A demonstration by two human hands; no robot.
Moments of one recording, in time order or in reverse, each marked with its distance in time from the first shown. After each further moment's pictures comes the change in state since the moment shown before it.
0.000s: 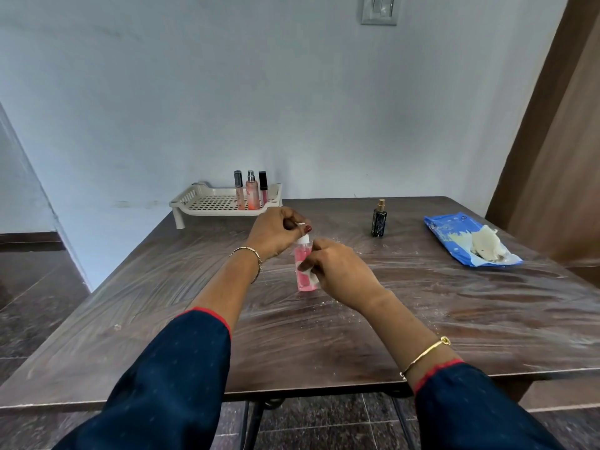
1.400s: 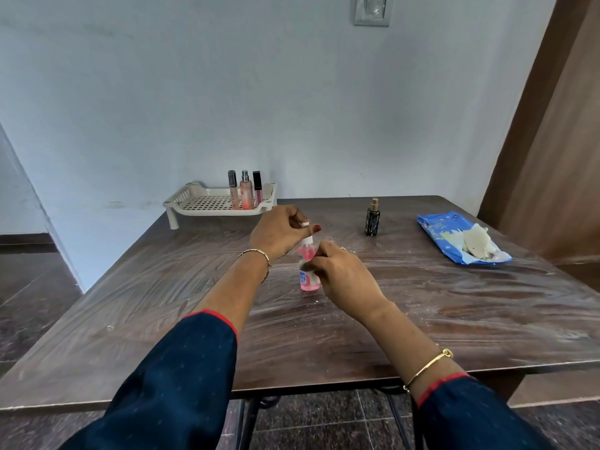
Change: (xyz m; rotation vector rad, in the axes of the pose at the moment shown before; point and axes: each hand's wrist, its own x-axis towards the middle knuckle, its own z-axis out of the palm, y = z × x) left_hand -0.003 0.014 0.014 0.061 0.027 0.017; right_hand -0.020 0.010 0.005 -0.051 0.087 0.003
